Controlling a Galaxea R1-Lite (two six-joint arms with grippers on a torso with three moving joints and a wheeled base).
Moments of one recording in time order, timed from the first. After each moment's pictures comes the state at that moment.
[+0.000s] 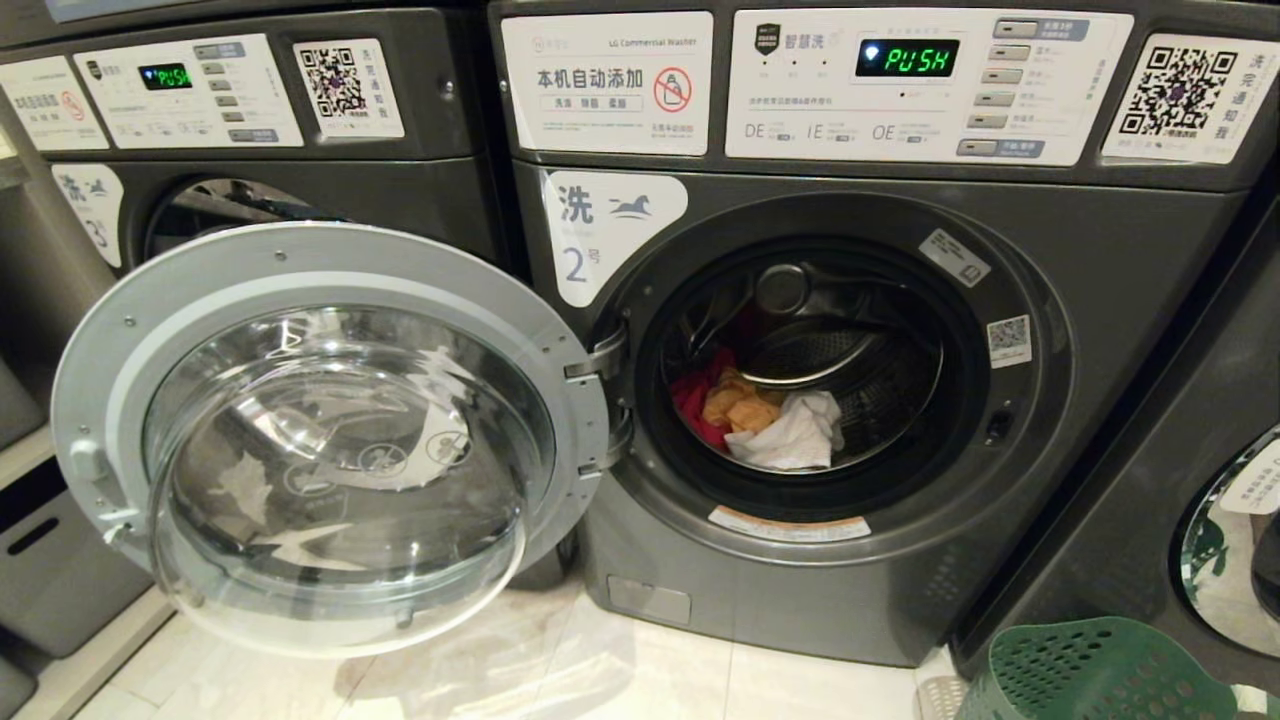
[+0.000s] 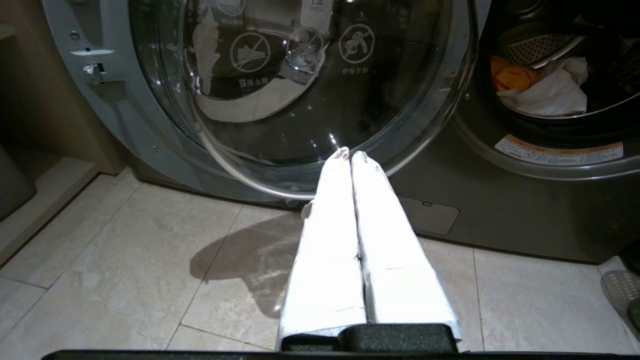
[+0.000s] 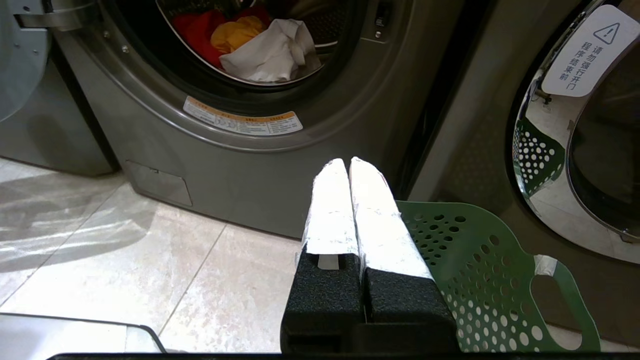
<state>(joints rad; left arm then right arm) 0.00 0.00 0.00 -0.02 0.00 -0.03 0.01 0.00 0.00 0.05 0.02 -0.10</state>
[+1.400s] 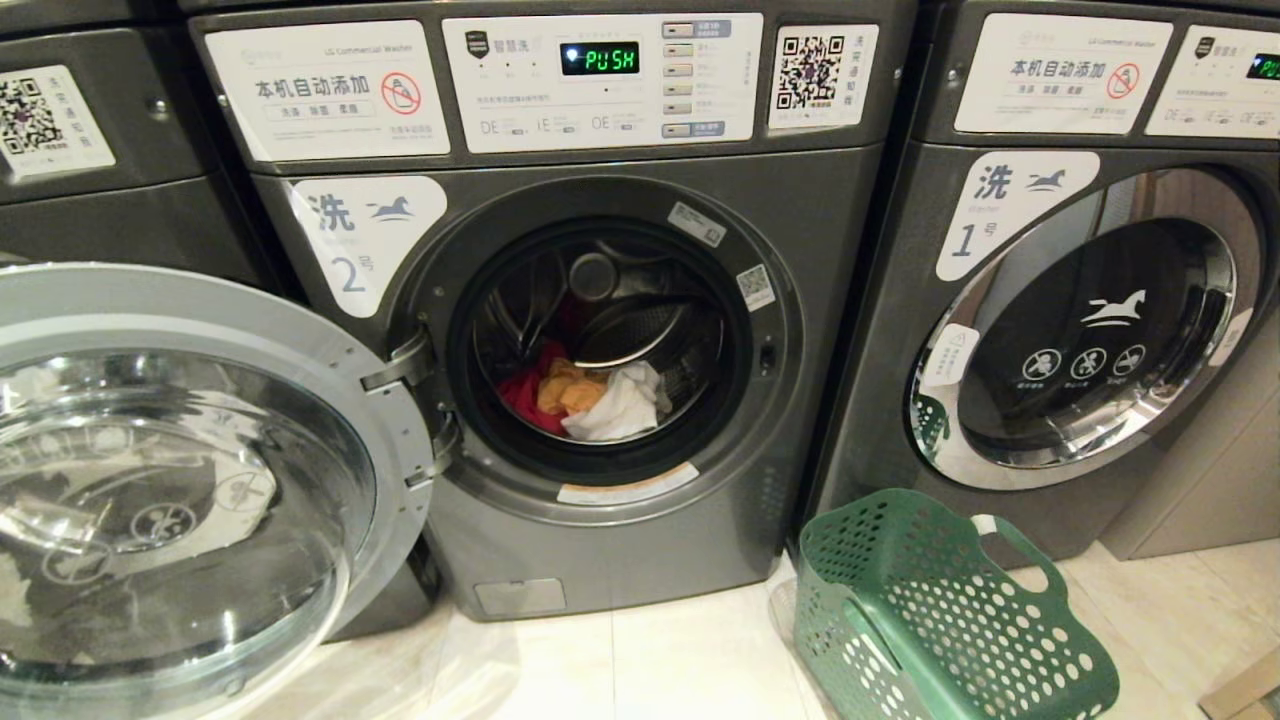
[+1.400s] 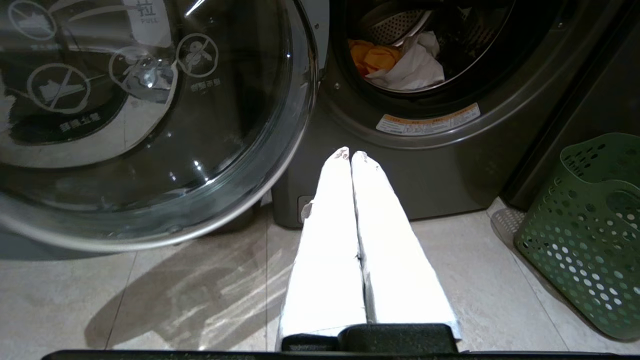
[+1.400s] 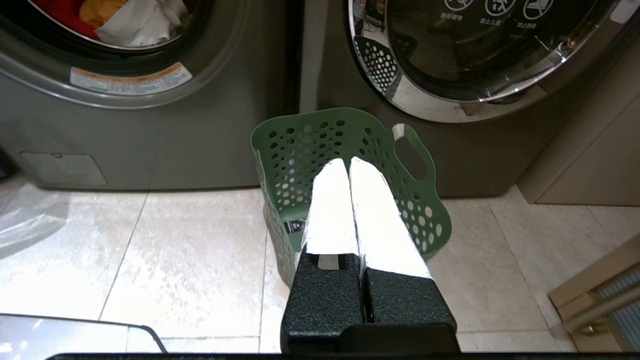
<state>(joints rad) 0.00 0.00 0.00 -0.02 0.00 -0.03 0.01 0.00 0.00 0.05 0.02 -0.09</state>
